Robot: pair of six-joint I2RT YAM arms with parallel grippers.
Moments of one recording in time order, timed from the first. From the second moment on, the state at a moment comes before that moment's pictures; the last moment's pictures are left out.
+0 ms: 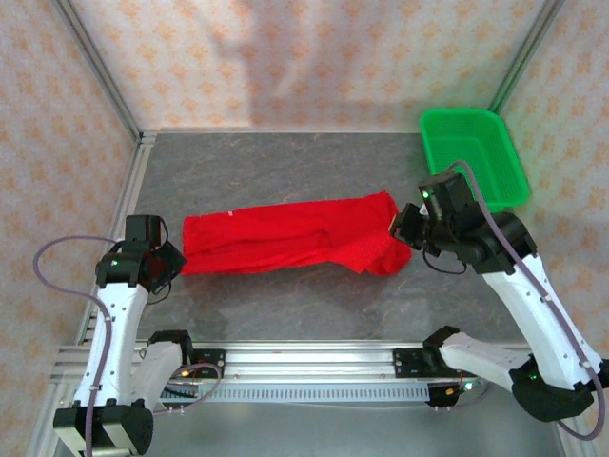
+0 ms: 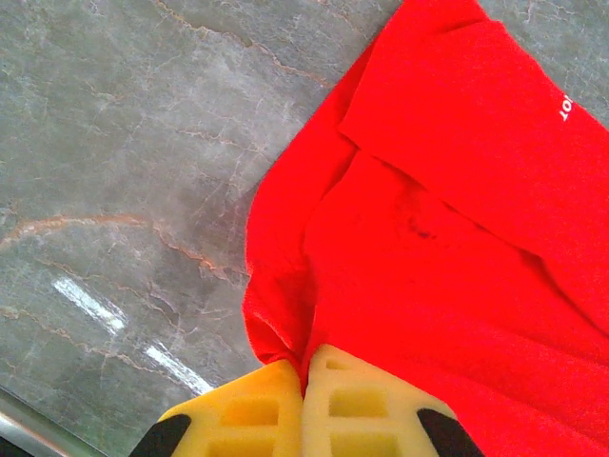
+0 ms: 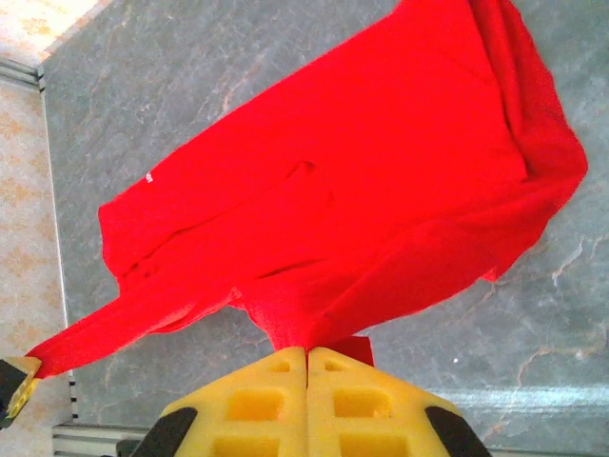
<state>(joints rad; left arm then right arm) 0.13 0.83 0.85 -1.14 -0.05 -0.75 0.55 1.04 1.46 -1.28 -0.01 0.86</state>
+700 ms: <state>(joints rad) 0.13 0.92 0.88 -1.14 -0.06 -0.68 0.55 1.21 1.60 -1.34 0.04 0.65</state>
